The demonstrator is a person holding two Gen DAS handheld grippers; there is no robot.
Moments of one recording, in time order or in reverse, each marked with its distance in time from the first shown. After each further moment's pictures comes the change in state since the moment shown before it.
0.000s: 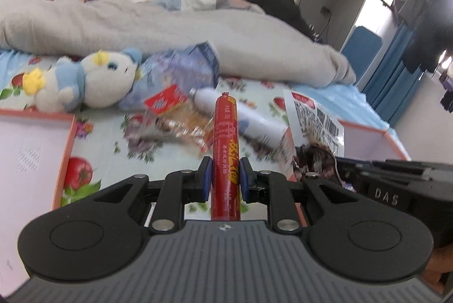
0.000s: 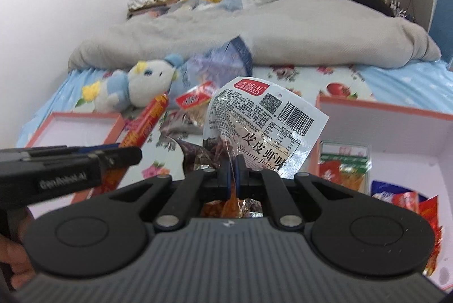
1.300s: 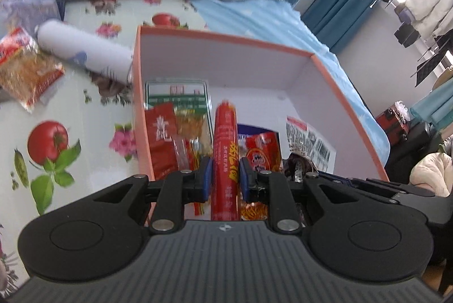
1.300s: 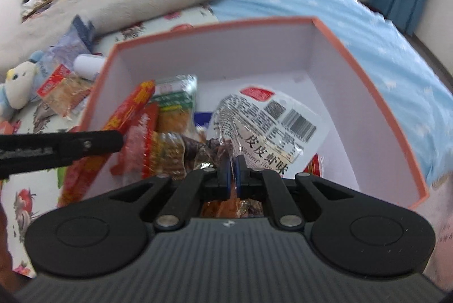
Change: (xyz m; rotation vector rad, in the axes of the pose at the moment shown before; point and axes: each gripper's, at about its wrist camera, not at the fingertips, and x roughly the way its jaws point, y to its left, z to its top) left arm 0.141 -0.190 -0.025 0.079 0.373 -0.251; right arm -0.010 -0.184 -0.065 0.317 0.219 -0.318
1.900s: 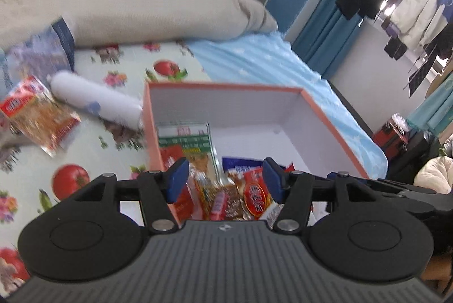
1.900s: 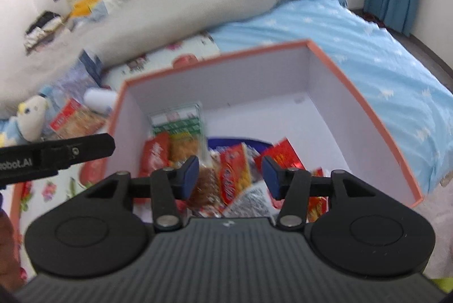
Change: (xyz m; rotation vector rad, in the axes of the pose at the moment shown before) left arm -0.061 -0.004 0.013 0.091 -0.177 0.021; right arm -0.044 0.008 0.013 0.039 -0.159 0.067
